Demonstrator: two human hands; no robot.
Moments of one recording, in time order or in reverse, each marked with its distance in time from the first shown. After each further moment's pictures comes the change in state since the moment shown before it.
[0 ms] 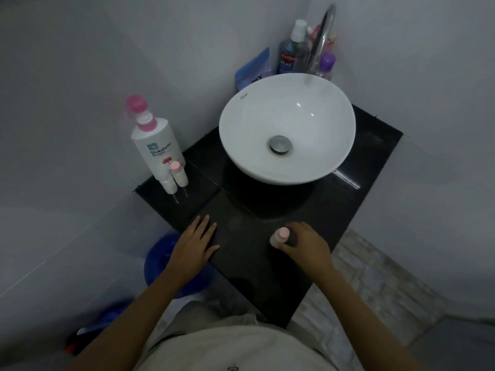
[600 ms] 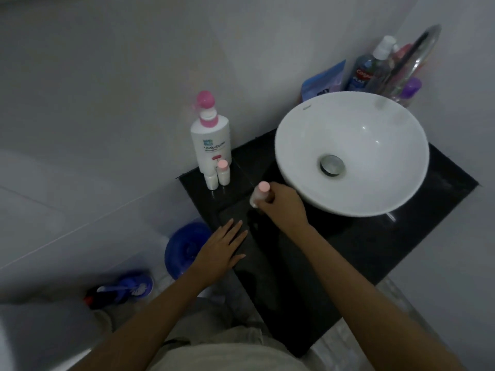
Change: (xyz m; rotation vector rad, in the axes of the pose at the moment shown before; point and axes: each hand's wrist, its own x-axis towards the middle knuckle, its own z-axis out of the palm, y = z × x) left_hand 0.001 -0.007 0.013 0.071 0.000 -0.030; right_hand 0.103 -0.145 0.009 0.141 -0.104 -0.330
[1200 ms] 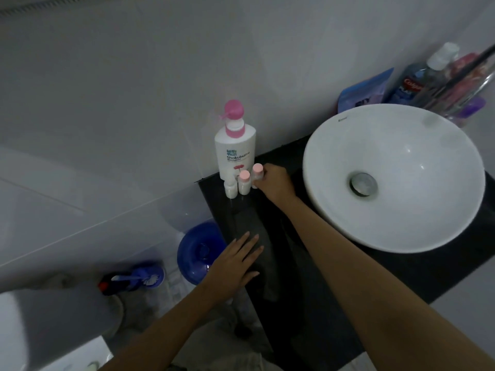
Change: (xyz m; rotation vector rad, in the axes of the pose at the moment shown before) left_hand 0.000 -0.003 0.024 0.023 0.097 -0.025; right_hand 0.114 -0.034 0.041 0.066 -0.150 0.064
